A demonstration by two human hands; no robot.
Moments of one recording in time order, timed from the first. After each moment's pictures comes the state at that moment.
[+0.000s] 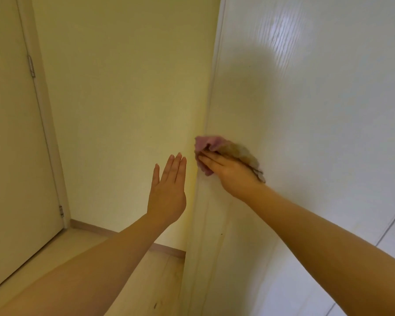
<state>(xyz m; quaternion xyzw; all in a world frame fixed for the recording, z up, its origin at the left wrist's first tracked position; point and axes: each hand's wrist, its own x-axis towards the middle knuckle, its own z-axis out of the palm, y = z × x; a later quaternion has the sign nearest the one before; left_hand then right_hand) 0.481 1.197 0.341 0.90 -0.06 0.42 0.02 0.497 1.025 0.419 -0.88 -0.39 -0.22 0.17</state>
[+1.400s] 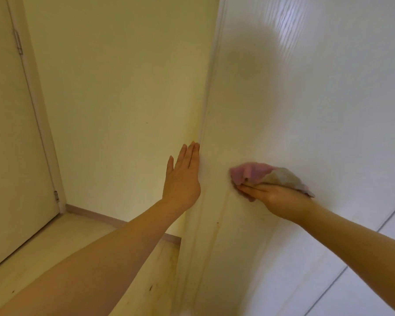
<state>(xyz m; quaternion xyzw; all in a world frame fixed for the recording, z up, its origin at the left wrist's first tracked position) 0.477 1.155 0.361 0.95 -0.05 0.25 0.18 0.473 0.933 0.397 -0.91 -0.36 -0.14 0.15</state>
